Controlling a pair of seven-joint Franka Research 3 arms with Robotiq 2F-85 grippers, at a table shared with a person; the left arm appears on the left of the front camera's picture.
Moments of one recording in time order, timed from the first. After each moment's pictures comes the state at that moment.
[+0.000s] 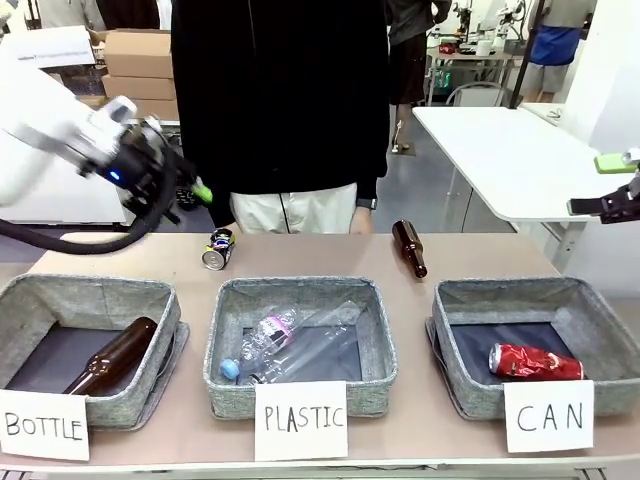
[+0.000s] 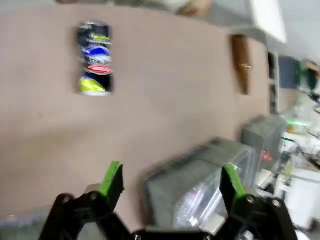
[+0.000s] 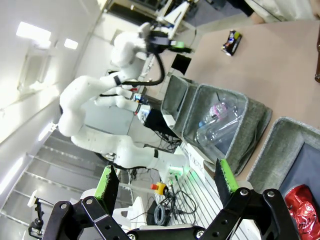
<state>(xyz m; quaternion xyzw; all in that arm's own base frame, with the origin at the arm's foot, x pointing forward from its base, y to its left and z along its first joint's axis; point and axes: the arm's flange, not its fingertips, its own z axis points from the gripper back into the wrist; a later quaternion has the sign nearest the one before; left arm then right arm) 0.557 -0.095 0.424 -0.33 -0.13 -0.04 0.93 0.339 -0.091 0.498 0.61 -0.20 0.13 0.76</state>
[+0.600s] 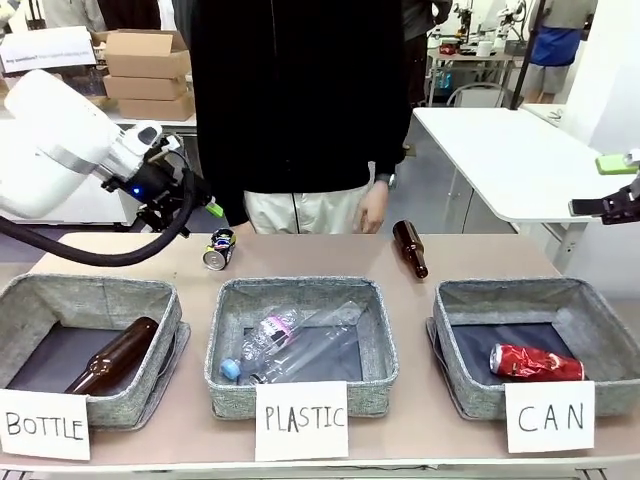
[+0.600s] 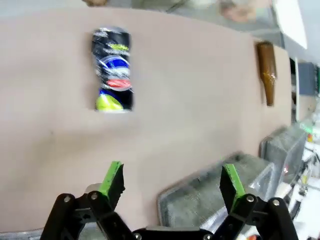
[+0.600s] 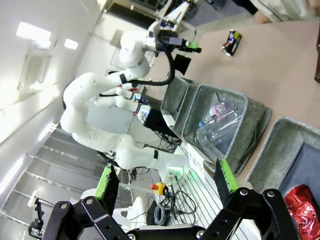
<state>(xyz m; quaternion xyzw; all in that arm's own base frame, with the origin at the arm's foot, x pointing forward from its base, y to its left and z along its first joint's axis) 0.570 -0.104 0.405 -0.29 -0.14 -0.03 0.94 0.339 -0.092 0.498 0.61 -0.20 0.13 0.76</state>
